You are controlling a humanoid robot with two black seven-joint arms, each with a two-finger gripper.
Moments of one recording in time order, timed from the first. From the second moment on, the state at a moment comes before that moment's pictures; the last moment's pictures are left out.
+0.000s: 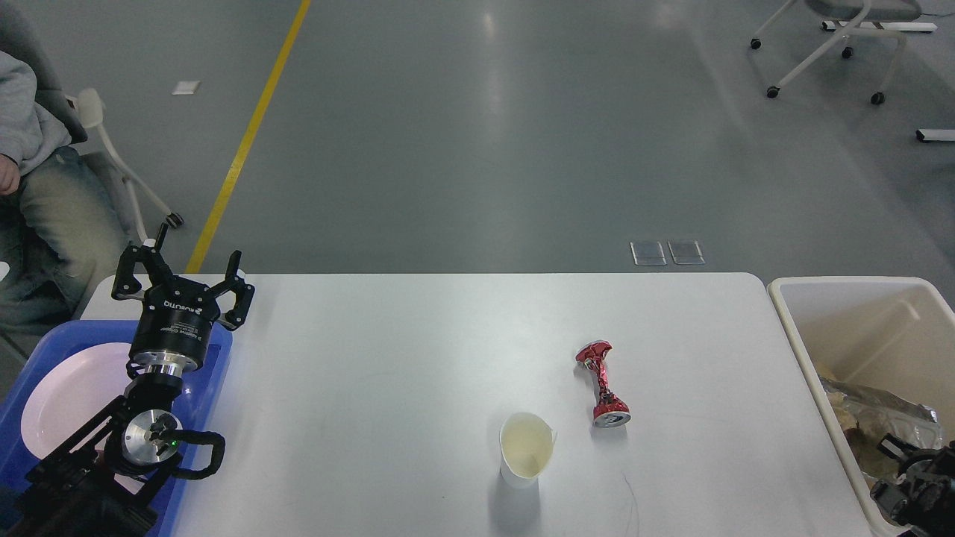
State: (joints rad) left arm -0.37 0.29 -1.04 -0.78 0.04 -0.44 -0.52; right arm 0.52 -0.35 -0.74 0.13 -0.13 -0.17 -0.19
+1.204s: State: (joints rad) left arm -0.37 0.29 -1.04 -0.78 0.04 -0.44 -0.52; right arm 0.82 -0.59 -0.74 0.41 -0.42 -0.04 -0.18
